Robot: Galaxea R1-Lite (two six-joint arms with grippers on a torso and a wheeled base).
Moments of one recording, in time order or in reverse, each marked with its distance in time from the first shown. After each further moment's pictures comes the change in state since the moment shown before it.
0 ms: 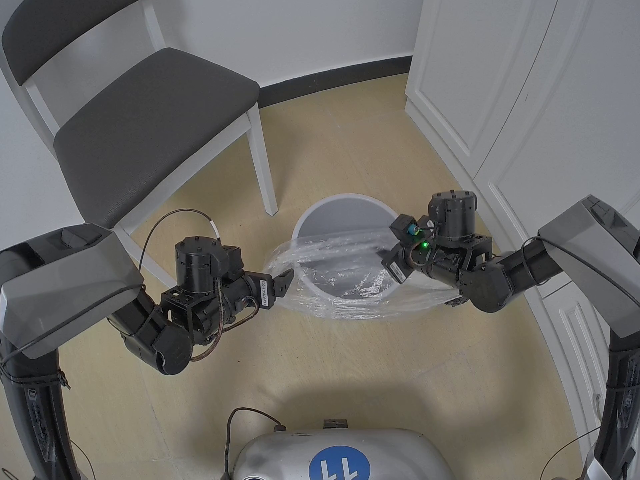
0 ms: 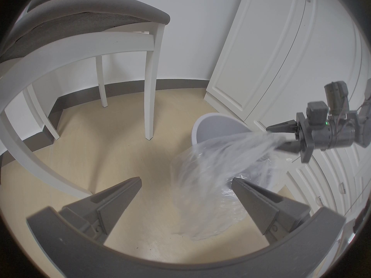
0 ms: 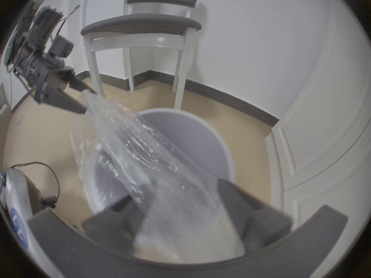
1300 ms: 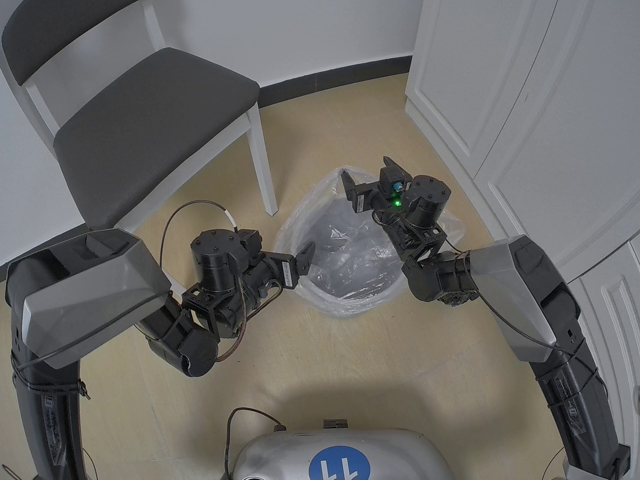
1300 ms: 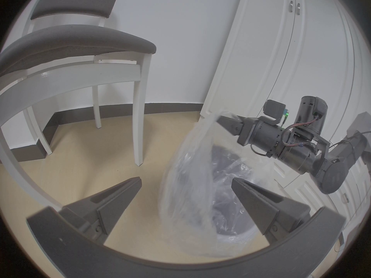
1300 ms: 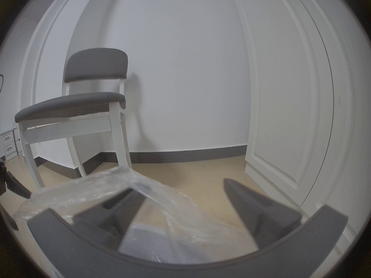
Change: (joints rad) left arm -0.066 0.066 -0.095 -0.181 0.067 0.004; right arm 0.005 0.441 -0.707 -0.382 -0.091 0.363
